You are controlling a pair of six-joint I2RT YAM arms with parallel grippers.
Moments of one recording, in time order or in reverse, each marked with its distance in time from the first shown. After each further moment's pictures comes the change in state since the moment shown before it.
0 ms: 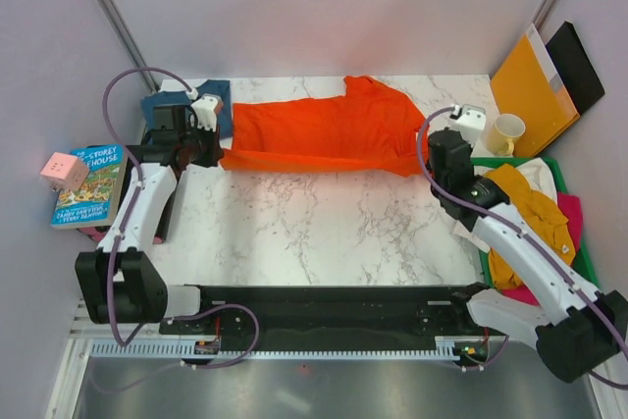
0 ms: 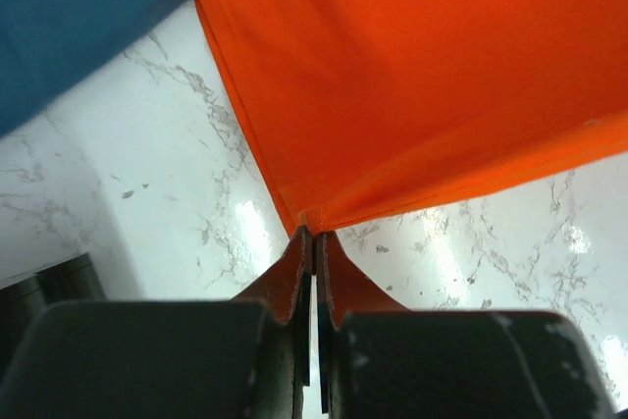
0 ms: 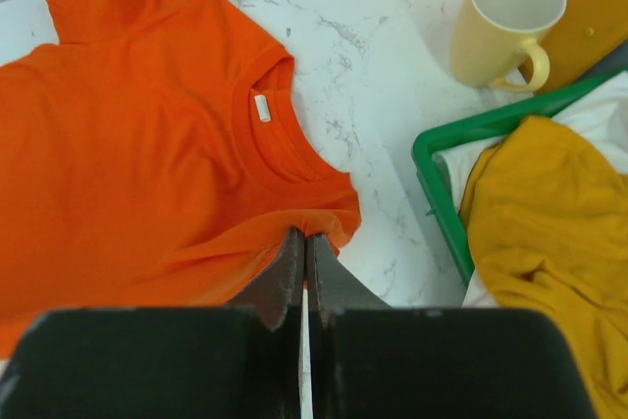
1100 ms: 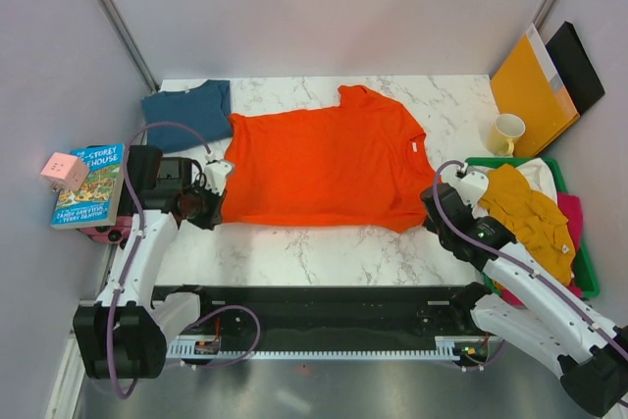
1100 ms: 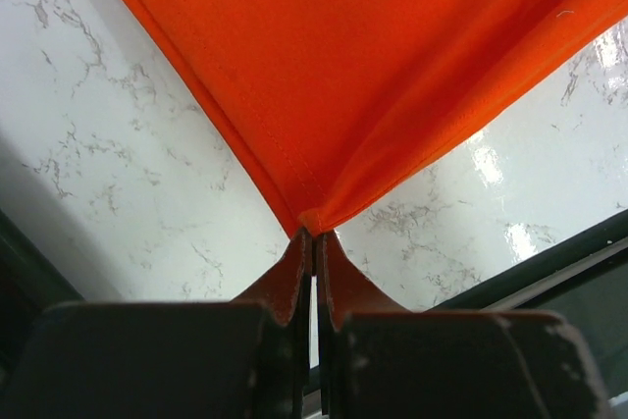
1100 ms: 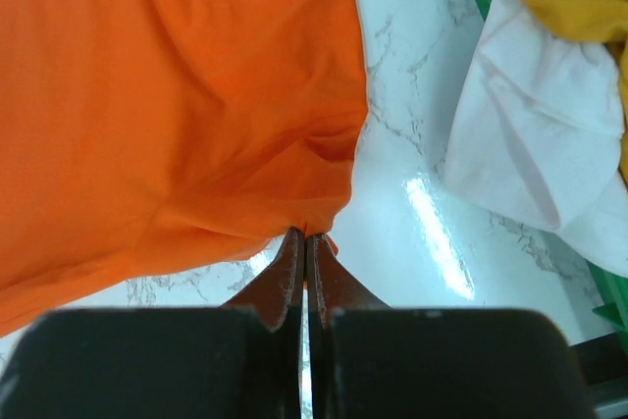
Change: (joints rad) left arm 0.001 -0.333 -0.339 -0.297 0.002 0.250; right arm 0.132 -0.283 -0.271 -0.409 -0.109 0.488
